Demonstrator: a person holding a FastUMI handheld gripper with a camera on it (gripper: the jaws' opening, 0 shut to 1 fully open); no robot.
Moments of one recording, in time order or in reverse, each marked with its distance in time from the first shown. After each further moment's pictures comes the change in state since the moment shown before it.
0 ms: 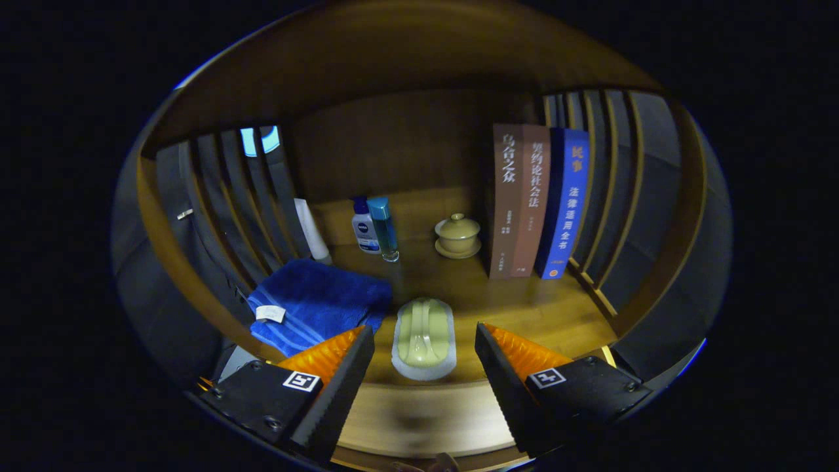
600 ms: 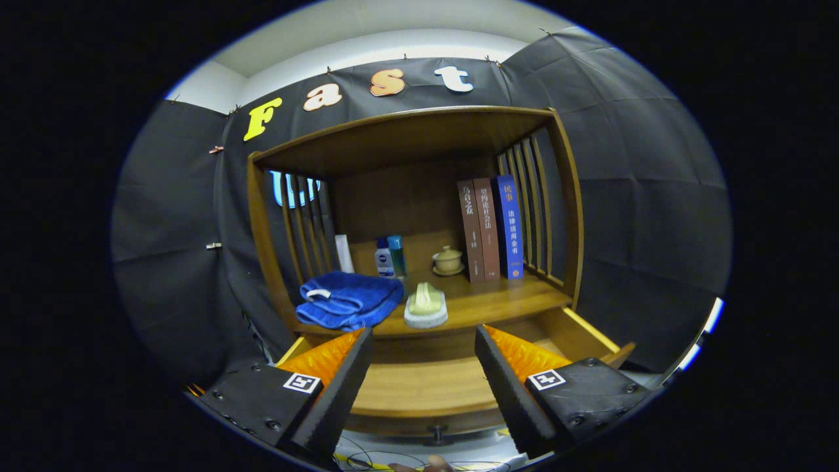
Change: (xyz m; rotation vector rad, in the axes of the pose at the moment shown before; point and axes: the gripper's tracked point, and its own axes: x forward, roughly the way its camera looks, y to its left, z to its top) arm -0.146 -0.005 -0.107 0.057 -0.330 0.022
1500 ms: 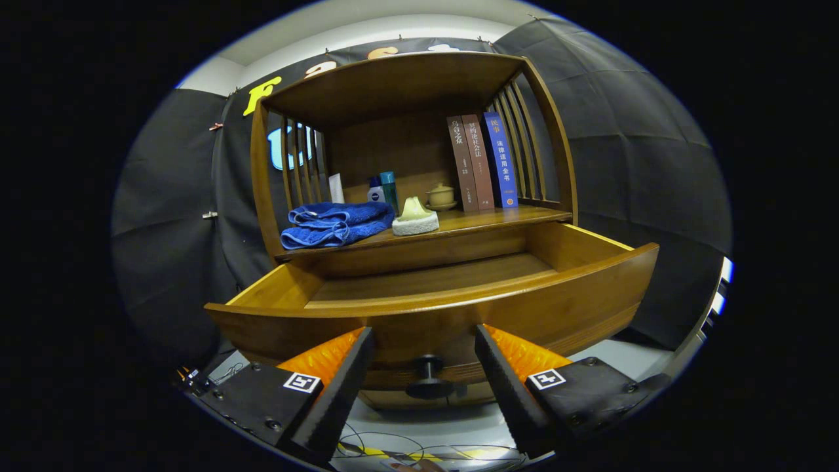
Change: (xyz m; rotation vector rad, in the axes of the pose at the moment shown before) arm 0.002 -0.016 -0.119 -0.008 0.094 -0.005
